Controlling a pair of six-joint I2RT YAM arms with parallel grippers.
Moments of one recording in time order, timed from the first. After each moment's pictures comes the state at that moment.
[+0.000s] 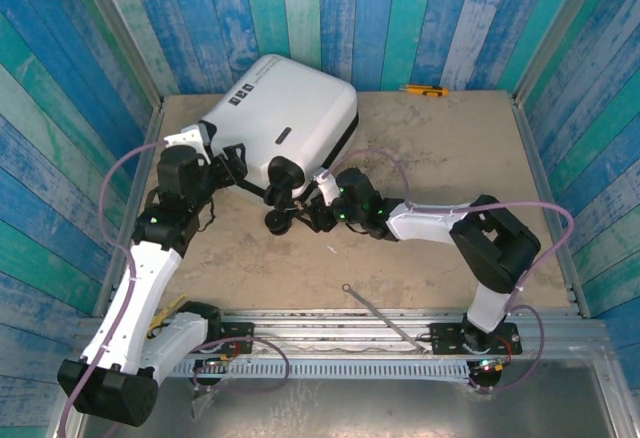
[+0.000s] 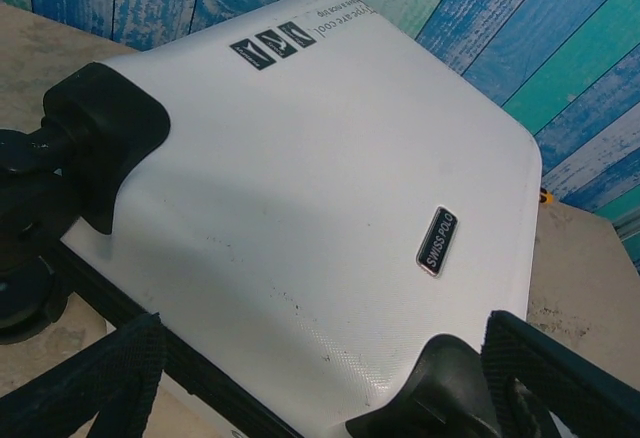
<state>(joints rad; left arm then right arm) -0.20 0.89 0.91 -0.38 -0.01 -0.46 0.82 1.79 0.93 0.29 -0.32 0.23</state>
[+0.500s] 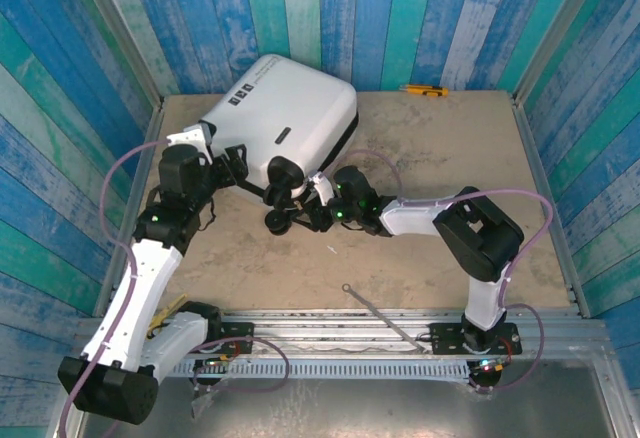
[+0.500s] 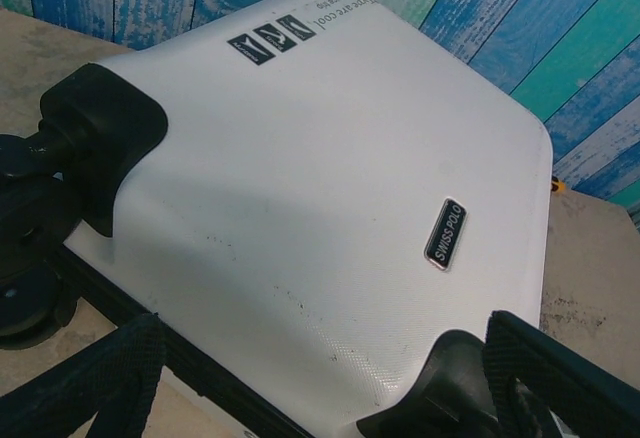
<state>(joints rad) -0.20 0.91 0.91 -0.38 -0.01 -0.43 0.79 1.88 0.98 0.35 -0.50 0.27</state>
